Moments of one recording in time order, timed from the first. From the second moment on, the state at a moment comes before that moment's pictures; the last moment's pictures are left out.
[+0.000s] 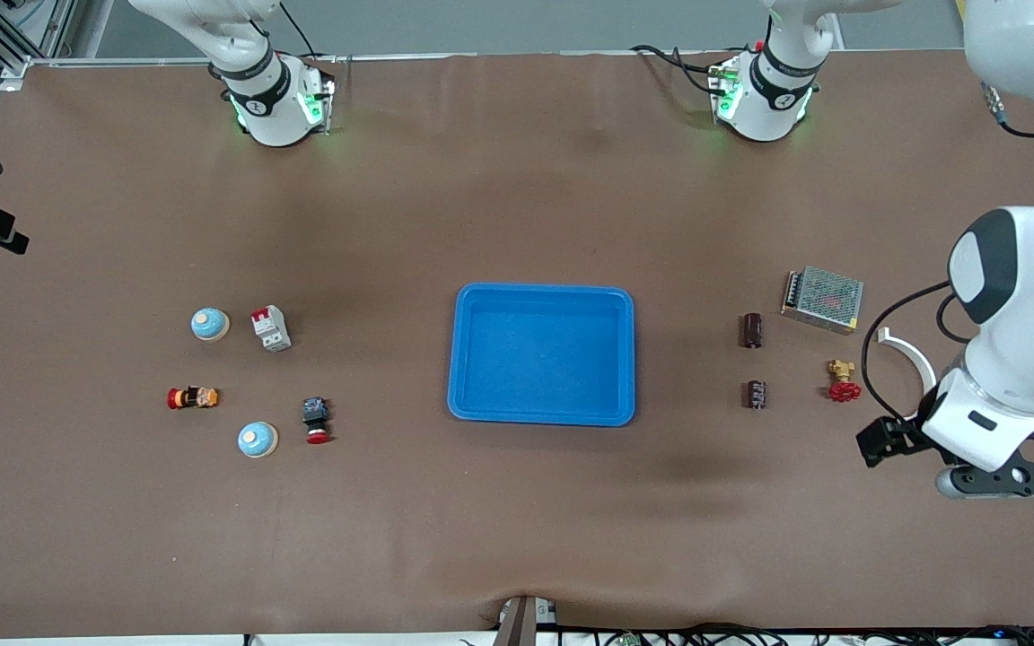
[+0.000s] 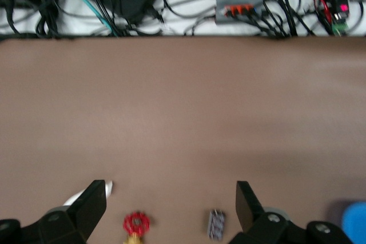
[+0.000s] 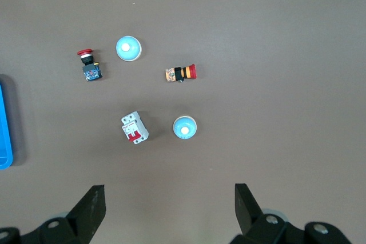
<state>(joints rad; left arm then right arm) 0.00 0.51 -0.14 -1.27 0.16 1.99 -0.17 -0.09 0.04 -0.06 -1.50 0.02 1.50 -0.07</state>
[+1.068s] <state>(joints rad) -0.06 0.15 -0.01 -1.28 0.00 1.40 -0.01 -0.09 0.04 -0.06 -1.50 0.02 1.50 -0.07</state>
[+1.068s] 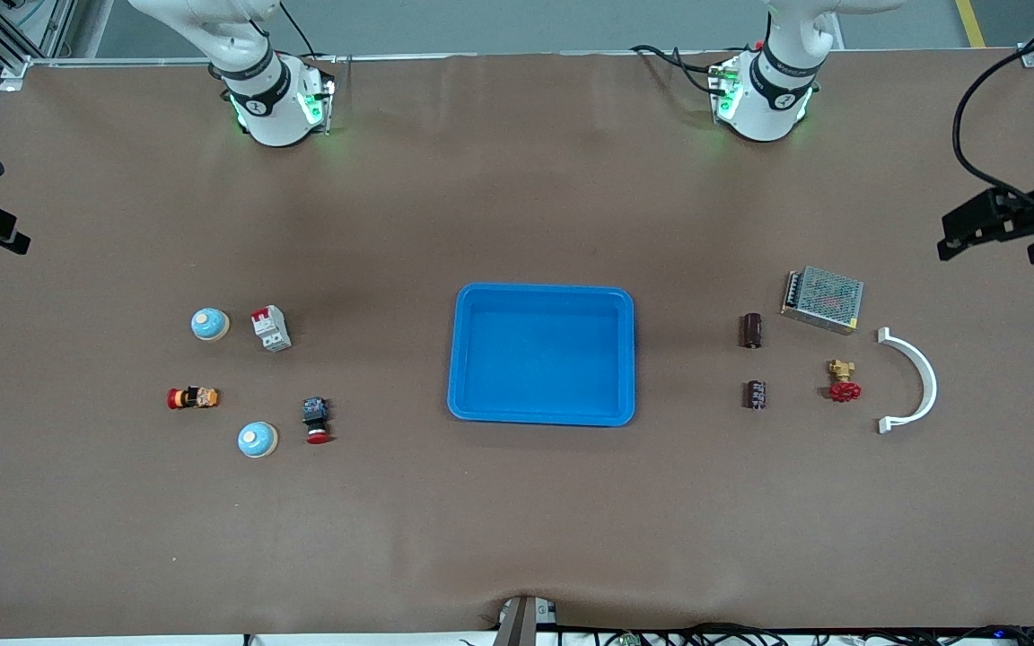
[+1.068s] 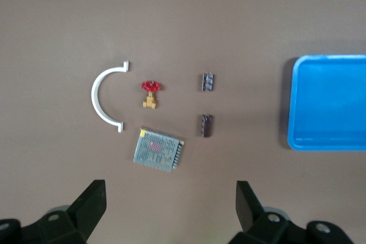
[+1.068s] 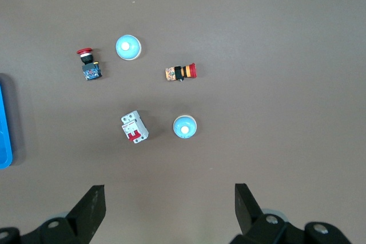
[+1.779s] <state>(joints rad) -0.05 0.08 -0.02 -1.31 0.00 1.29 0.00 -0.09 0.04 -0.06 -1.50 0.02 1.50 -0.07</state>
